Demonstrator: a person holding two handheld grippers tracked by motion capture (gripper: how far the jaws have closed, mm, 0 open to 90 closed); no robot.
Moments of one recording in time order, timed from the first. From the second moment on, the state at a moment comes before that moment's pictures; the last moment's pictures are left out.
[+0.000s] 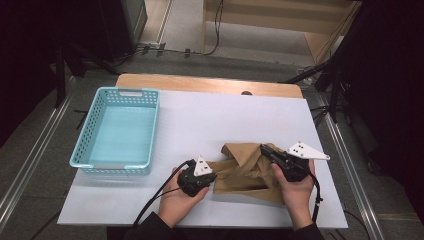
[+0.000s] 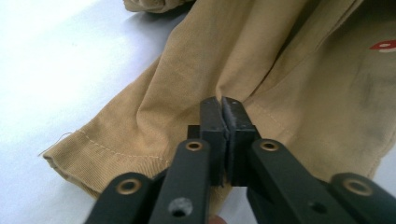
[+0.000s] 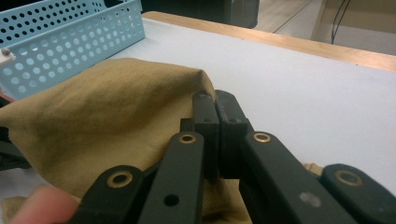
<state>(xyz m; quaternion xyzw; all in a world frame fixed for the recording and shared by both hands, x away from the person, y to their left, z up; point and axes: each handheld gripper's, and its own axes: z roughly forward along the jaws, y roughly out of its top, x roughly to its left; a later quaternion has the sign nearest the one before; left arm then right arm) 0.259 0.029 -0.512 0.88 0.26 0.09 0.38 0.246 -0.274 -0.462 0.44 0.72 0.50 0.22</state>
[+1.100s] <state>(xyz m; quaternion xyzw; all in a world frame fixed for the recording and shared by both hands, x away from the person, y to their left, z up) 0.255 0.045 -0.507 0.87 0.28 0.05 0.40 0.248 -0.272 -0.479 0.44 0.73 0.48 0.21</state>
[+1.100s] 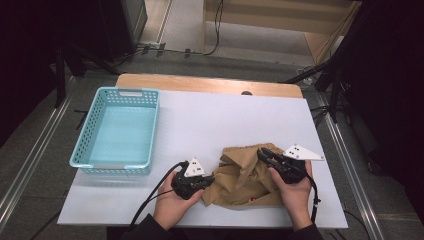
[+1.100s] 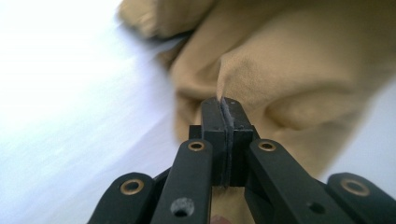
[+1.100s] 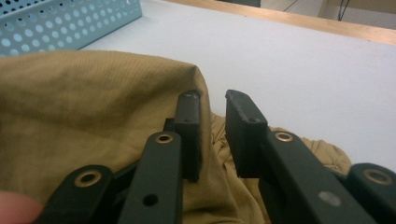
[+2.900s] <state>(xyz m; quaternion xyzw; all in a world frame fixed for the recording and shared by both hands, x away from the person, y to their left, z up) 0.213 0.052 -0.499 0.90 0.18 -0.01 0.41 0.235 -0.240 -0.483 0.40 0.76 0.48 0.19</state>
